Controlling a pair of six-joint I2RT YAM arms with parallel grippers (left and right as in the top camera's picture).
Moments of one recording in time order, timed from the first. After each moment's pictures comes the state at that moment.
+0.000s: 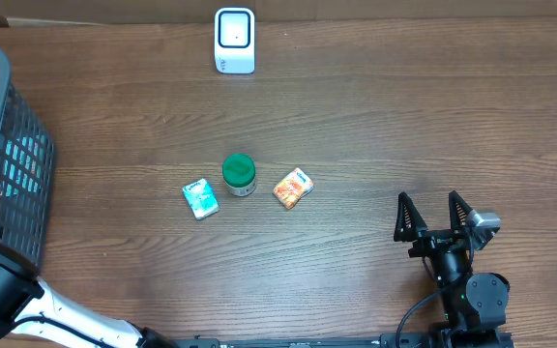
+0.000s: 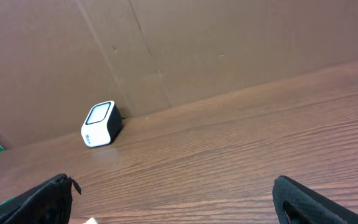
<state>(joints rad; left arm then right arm) 0.93 2.11 1.78 -1.19 -0.18 -0.15 0.09 0.01 0.02 -0.03 -0.05 0.33</state>
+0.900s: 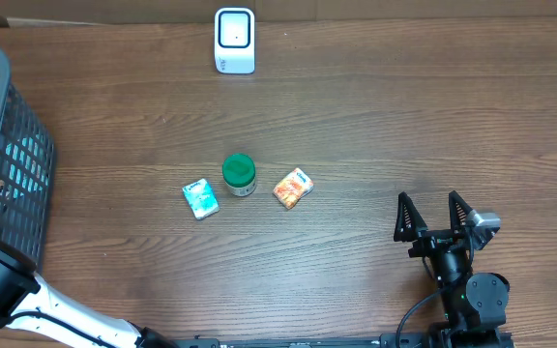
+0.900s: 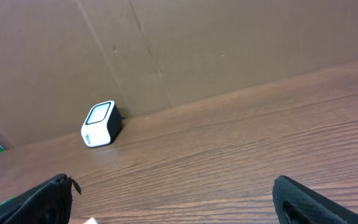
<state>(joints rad) 0.92 2.17 1.80 -1.17 -0.21 -0.12 0.09 0.01 0.02 -0.03 -0.05 0.33</state>
